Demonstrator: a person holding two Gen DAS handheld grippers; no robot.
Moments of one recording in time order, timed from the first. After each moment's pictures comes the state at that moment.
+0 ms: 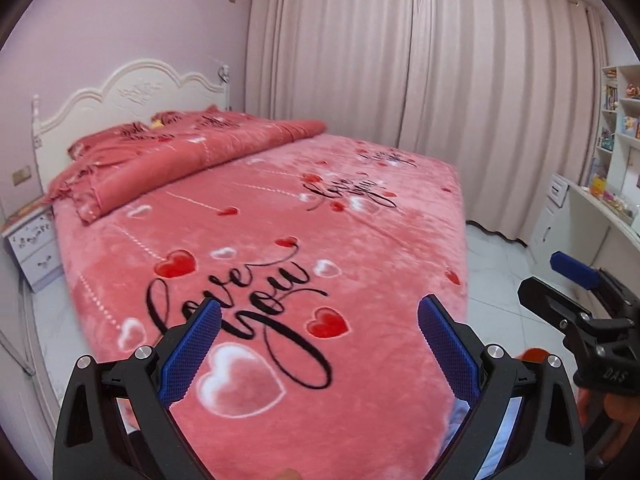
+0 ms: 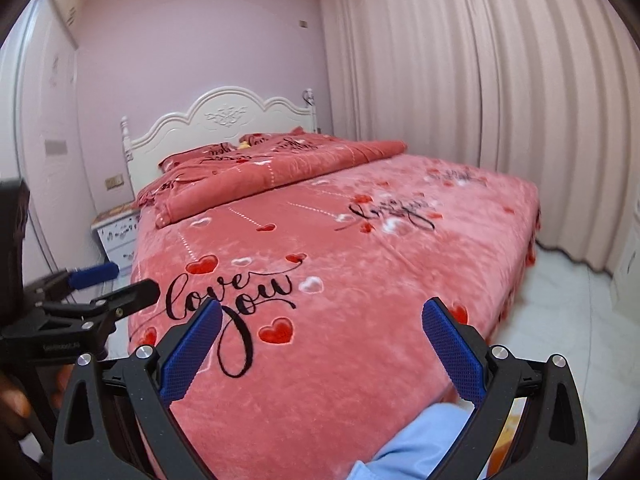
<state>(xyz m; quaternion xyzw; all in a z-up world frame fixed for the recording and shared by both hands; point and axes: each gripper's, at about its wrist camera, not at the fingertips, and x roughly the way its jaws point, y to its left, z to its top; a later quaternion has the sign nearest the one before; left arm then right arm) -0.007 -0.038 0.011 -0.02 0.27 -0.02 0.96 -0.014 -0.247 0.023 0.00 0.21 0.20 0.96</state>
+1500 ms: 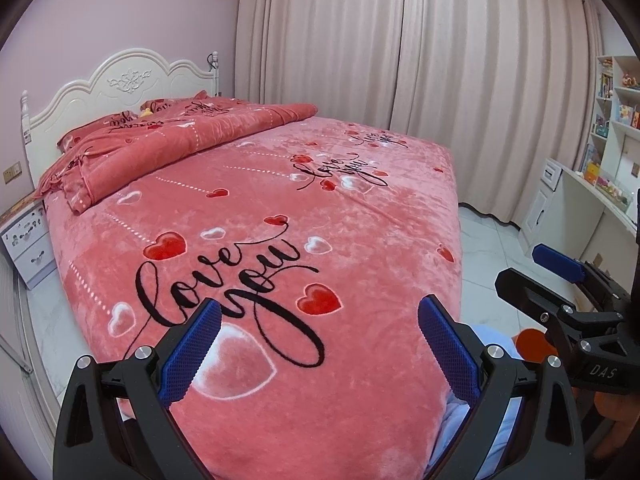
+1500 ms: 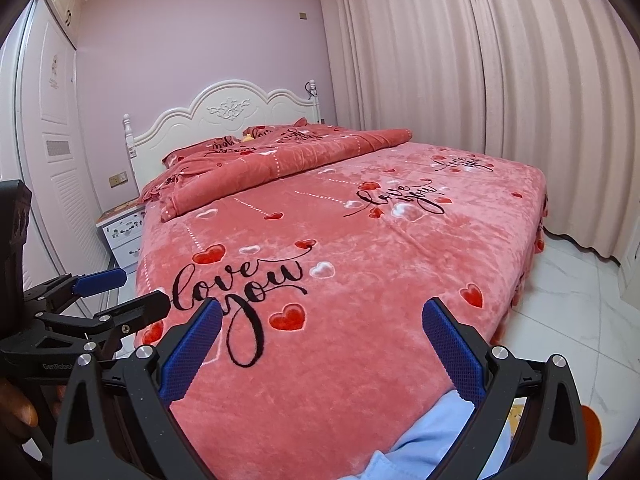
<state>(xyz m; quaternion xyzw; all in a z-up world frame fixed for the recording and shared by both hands) -0.009 -0.040 -0.004 -0.01 0.30 -0.05 0.95 -0.008 -0.243 0.001 0.02 0.24 0.21 0.95</state>
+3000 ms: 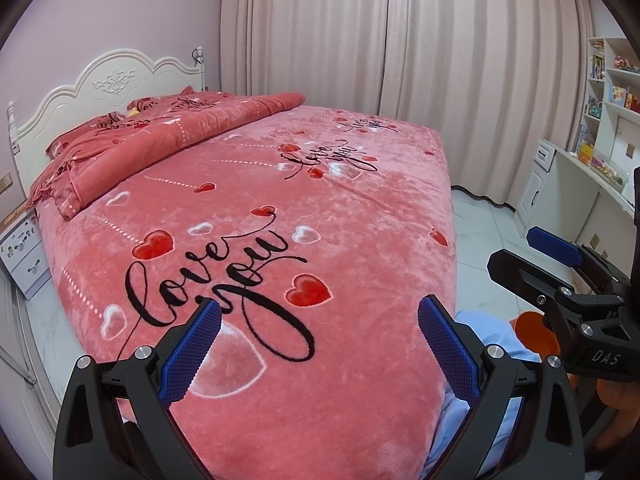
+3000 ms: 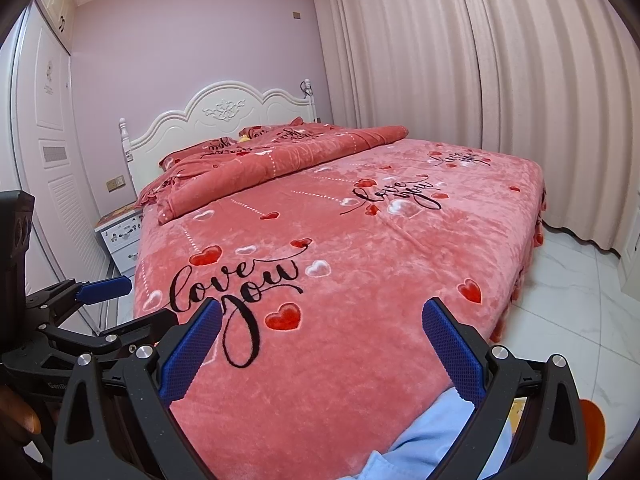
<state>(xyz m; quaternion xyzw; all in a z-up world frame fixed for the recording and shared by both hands) 0.000 -0.054 -0.009 0.01 0.32 -0.06 0.94 -0.006 -0.247 0.000 0.03 0.24 0.20 0.95</state>
